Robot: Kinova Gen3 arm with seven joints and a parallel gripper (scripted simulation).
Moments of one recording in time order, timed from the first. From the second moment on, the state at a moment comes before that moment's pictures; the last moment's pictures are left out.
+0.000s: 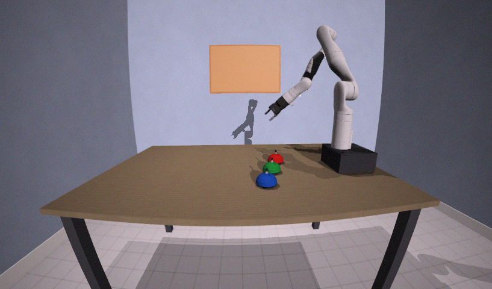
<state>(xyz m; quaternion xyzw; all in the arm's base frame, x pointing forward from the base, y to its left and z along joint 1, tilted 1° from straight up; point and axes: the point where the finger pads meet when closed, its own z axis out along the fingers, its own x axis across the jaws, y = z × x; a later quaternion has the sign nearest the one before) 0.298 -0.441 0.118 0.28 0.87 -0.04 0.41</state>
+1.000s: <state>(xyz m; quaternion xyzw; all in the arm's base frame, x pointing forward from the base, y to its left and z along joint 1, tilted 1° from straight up) 0.312 -0.432 0.105 0.28 0.88 -0.06 0.37</state>
